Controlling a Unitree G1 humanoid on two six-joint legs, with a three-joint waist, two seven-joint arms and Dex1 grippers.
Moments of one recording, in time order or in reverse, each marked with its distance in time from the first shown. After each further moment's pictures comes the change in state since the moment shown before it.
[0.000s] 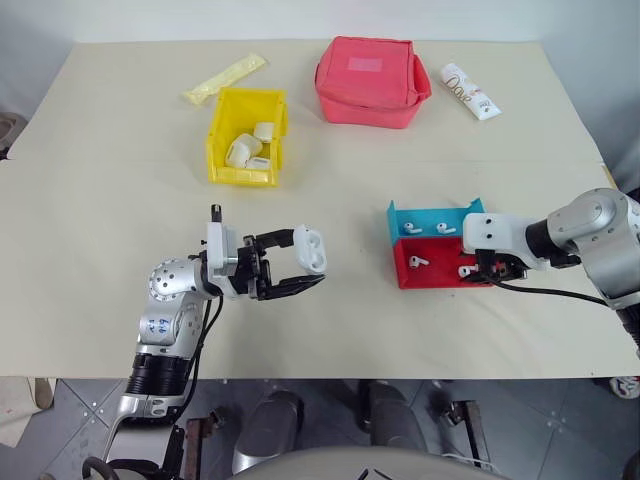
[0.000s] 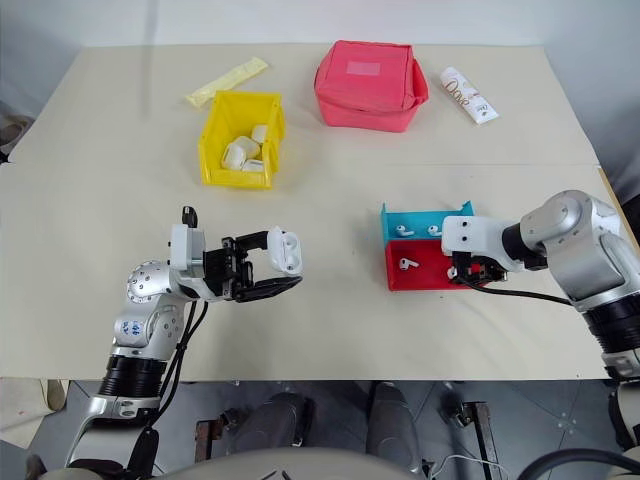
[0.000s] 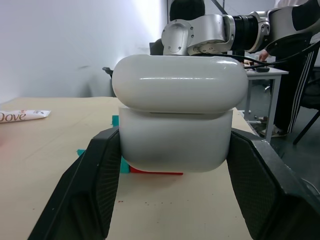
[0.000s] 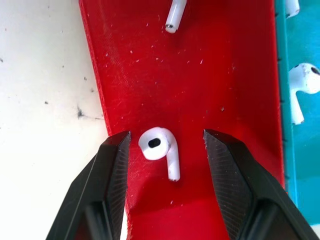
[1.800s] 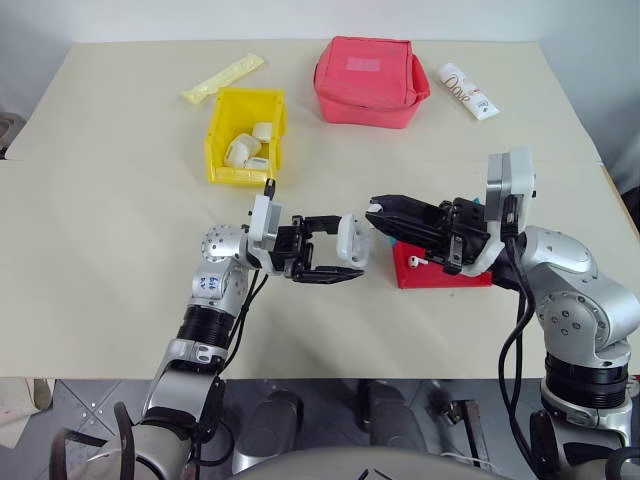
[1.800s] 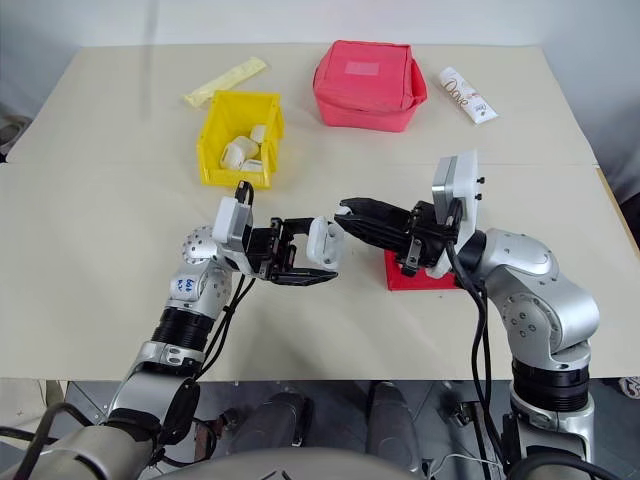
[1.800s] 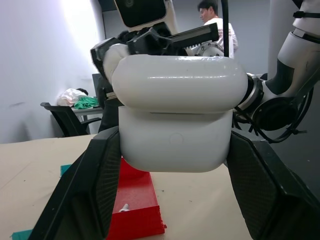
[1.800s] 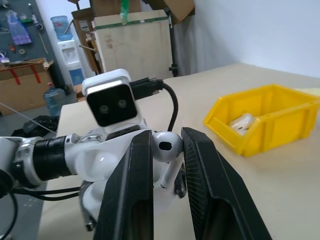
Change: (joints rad) left arm -0.285 -0.164 -0.067 0.327 -0.001 -0.060 -0.229; right arm 0.241 0.560 -0.487 -0.532 0.841 0.291 -0.461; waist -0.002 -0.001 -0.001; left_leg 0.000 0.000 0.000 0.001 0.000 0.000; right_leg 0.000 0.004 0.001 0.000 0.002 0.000
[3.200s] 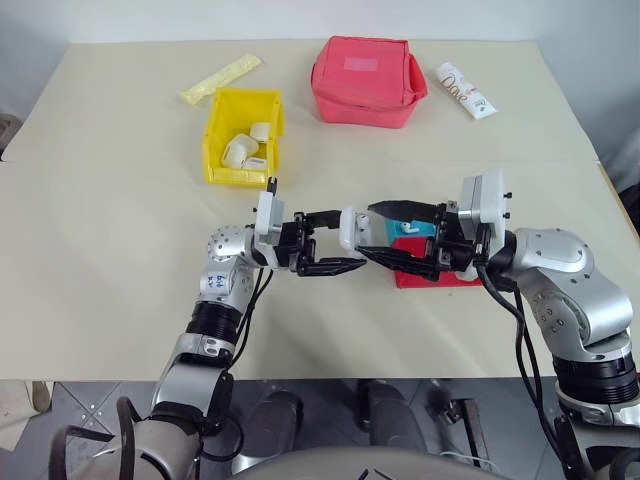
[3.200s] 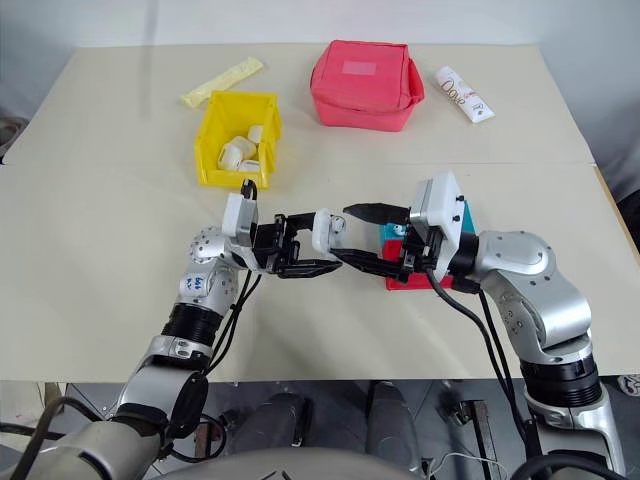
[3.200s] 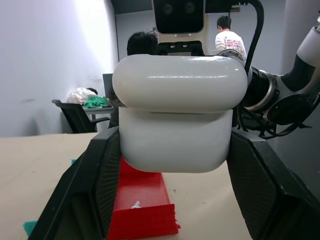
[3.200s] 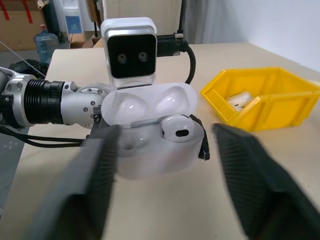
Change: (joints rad) left arm -0.045 -0.052 0.041 0.115 0.030 -0.057 0.016; right arm -0.007 -0.139 0.130 0.070 -0.144 -0.206 0.085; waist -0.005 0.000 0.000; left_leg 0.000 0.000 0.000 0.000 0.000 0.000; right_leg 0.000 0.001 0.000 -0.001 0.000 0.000
